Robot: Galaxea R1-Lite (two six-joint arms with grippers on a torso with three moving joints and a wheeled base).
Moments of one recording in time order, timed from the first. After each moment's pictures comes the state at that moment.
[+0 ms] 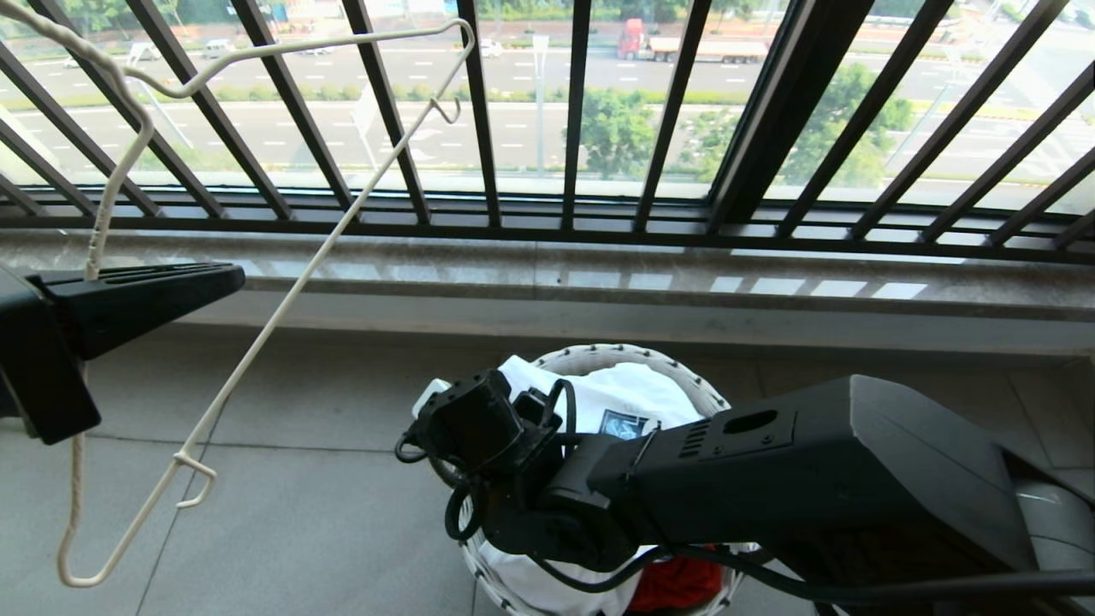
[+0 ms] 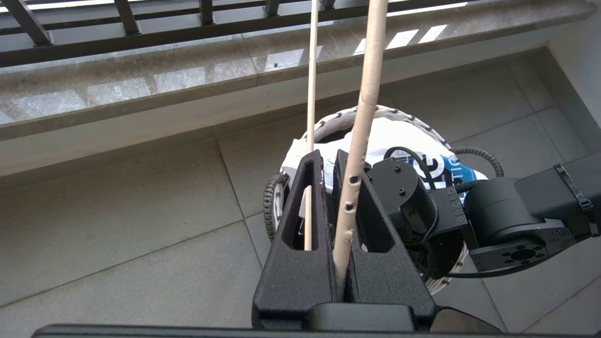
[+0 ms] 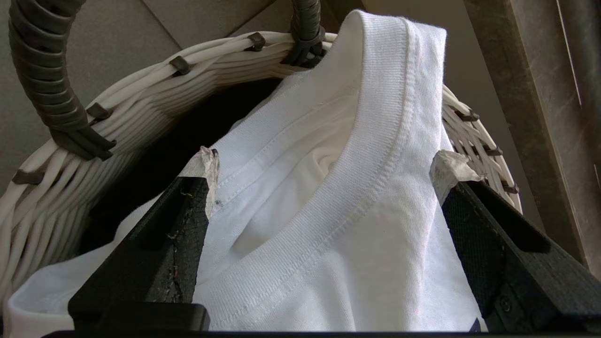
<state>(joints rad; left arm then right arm) -0.45 0.97 -0.92 -0.03 -0.09 -0.02 0.96 2.36 -1.65 -0.17 -0.75 -0.44</state>
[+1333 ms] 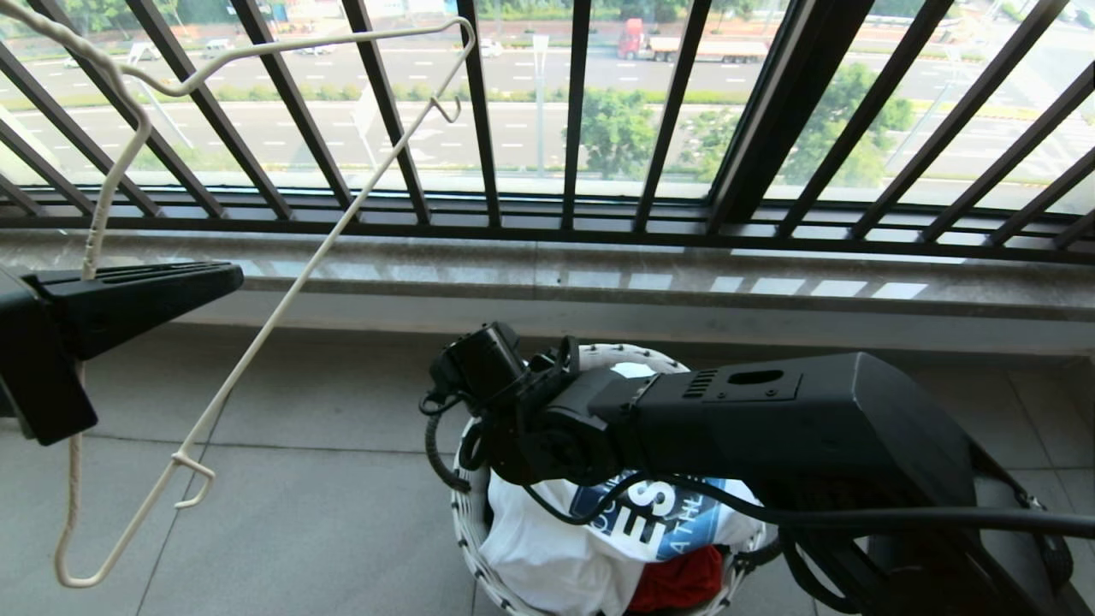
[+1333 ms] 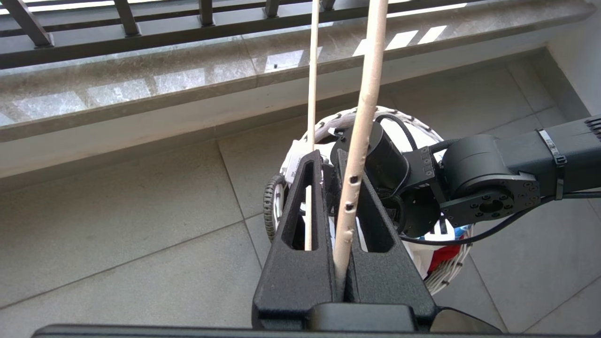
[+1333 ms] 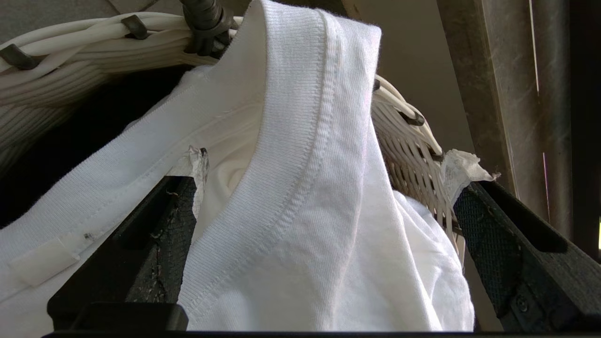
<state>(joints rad) -0.45 0.97 -0.92 -0.03 -0.09 -0.02 0.88 2.44 -1.96 0.14 -0.79 -0.49</state>
